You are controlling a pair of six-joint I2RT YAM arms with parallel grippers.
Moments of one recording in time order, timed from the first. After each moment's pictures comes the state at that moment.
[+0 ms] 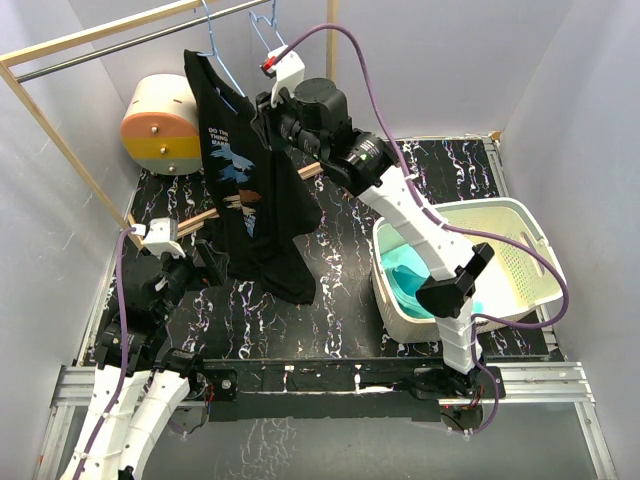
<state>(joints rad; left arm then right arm) -0.24 0.44 0.72 -0.61 -0.02 -0.32 0.84 2.01 2.49 -0.58 0.09 0.06</state>
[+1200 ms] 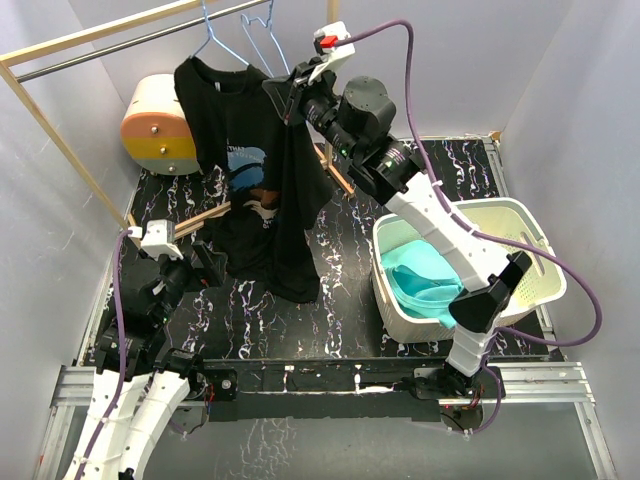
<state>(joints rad) -0.24 0.42 0.72 -0.61 -0.03 -0.32 0.78 1.80 2.17 -0.08 0.05 0.18</state>
